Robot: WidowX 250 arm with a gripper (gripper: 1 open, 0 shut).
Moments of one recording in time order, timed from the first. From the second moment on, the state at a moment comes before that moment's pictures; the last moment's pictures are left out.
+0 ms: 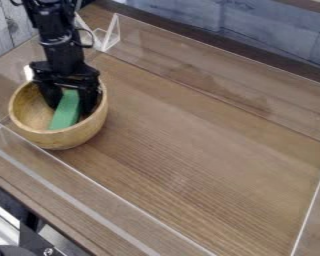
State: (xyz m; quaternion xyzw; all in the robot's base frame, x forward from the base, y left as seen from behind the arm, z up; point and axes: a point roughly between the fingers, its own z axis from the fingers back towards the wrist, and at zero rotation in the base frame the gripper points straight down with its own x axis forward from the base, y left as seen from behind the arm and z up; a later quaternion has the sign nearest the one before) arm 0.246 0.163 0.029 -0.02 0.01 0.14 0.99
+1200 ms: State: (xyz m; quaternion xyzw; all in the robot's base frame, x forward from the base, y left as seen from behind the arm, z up) arm 0.273 0.144 0.080 -0.05 -0.01 0.06 1.00
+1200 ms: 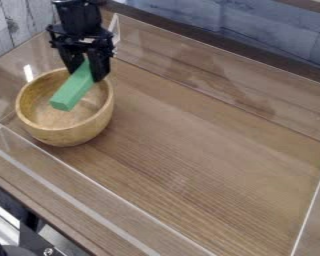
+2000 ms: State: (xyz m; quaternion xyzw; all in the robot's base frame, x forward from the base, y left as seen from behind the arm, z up) arm 0.291 0.097 0.130 -0.07 -0.04 -0.05 1.00
